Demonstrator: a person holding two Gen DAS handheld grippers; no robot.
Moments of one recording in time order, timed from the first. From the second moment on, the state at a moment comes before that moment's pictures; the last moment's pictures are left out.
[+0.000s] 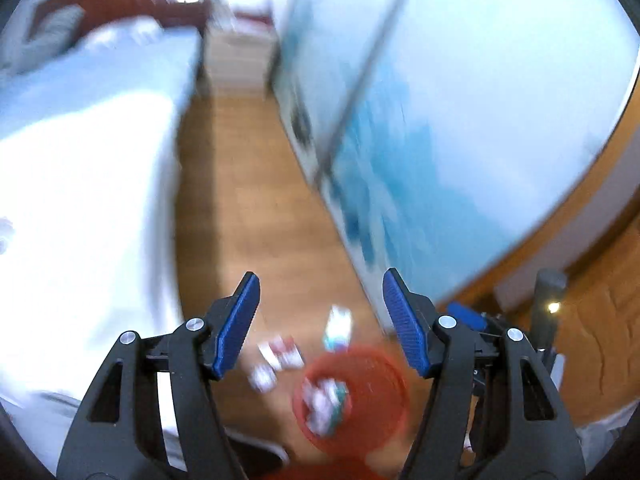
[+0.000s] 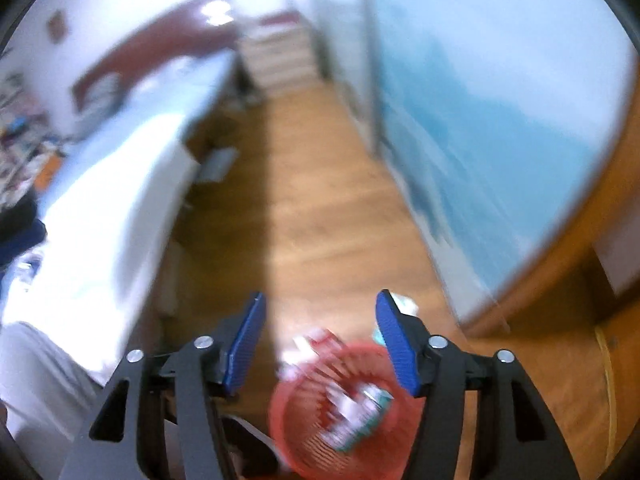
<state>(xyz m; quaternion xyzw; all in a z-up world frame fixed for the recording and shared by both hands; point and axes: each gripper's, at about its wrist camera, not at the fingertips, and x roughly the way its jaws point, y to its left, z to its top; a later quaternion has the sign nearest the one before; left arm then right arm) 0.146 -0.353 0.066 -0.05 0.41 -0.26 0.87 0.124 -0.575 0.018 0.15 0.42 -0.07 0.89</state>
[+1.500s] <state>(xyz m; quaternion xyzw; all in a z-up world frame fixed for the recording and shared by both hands) 0.230 0.018 -0.049 -0.13 0.39 0.12 0.90 0.240 -0.225 0.070 0.05 0.43 0.15 0.89</state>
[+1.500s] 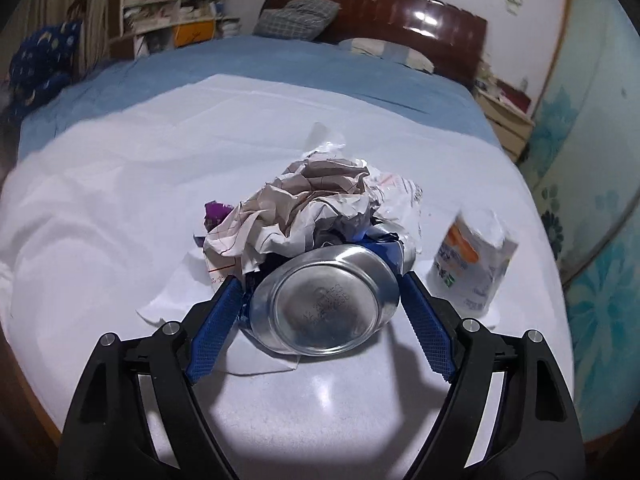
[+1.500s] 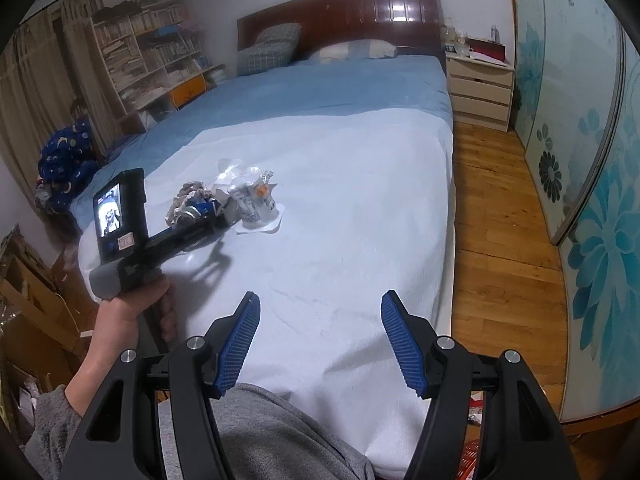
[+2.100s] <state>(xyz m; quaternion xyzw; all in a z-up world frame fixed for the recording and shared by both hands) 0.157 0.036 -0.011 -0.27 0.32 -0.04 0.91 0.263 -0.218 0.062 0.05 0.44 0.16 0.88</state>
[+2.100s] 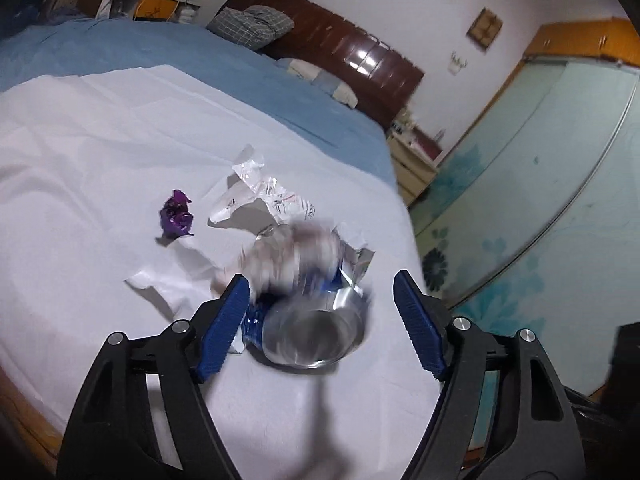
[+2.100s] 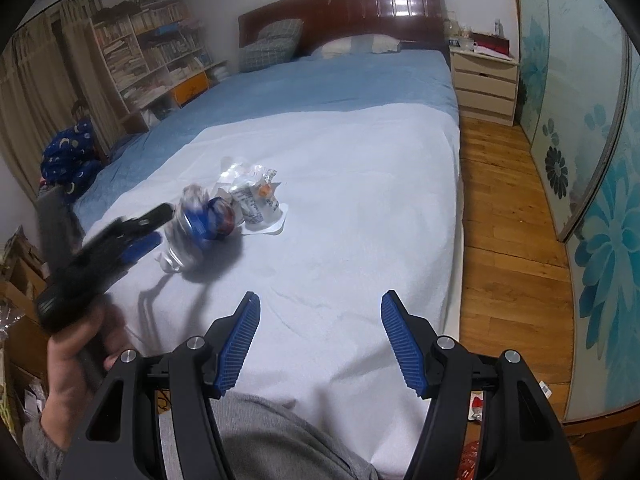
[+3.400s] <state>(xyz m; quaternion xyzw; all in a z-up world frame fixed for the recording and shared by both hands) 0.236 0.025 -0.043 -0.20 0.38 0.04 0.90 0.297 -0.163 0.046 -0.04 0.46 0.16 0.87</state>
